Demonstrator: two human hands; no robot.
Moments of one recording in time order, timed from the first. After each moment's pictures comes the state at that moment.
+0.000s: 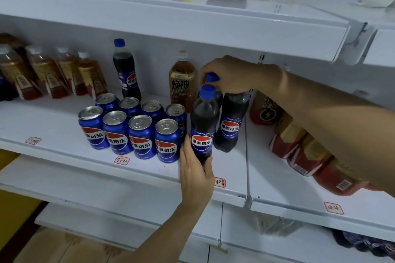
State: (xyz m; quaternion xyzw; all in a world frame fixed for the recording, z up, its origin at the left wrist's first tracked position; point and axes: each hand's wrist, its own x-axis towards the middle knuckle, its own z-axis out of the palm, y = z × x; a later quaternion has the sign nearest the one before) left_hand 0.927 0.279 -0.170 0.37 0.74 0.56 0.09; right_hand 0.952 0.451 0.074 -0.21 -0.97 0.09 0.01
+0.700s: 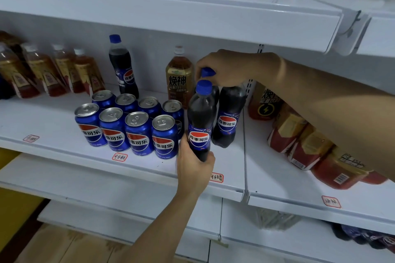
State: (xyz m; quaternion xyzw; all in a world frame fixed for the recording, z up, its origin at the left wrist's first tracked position) left_hand 0.918 0.285 -0.154 0.31 0.71 0.59 0.23; right_hand 0.953 0.447 0.083 -0.20 -0.98 0.07 -0.03
